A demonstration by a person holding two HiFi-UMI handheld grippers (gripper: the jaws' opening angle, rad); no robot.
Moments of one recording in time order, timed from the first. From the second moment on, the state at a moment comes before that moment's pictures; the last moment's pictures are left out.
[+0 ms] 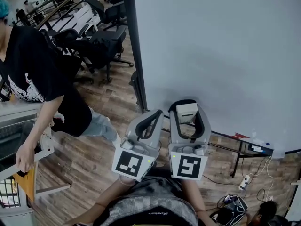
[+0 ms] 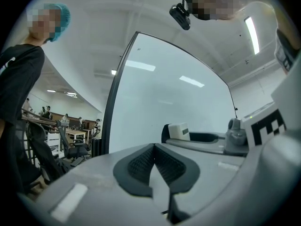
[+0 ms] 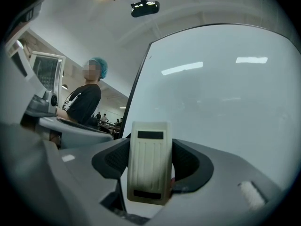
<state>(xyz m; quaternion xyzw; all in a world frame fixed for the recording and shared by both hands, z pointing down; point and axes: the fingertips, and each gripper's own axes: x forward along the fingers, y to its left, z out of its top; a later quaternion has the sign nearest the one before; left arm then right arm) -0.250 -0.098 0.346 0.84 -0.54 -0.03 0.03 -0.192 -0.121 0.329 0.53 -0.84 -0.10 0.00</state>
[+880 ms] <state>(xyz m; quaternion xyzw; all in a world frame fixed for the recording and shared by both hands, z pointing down) -0.262 -0.108 0.351 0.84 -0.55 -0.02 0.03 -0.205 -0.127 0.328 0.52 -0.85 -0.11 0.01</state>
